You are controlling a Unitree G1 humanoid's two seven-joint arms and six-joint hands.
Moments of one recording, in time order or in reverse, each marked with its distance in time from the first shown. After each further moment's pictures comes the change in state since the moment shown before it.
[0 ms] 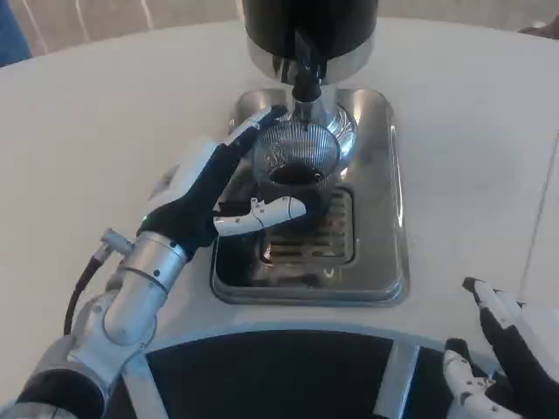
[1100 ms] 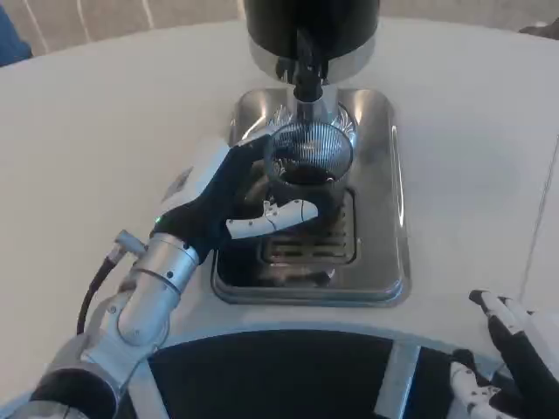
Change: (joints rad) left arm -0.008 -0.026 -0.020 0.005 0.013 0.018 0.023; right arm 0.003 0.000 -0.013 0.007 -0.003 0.021 0.013
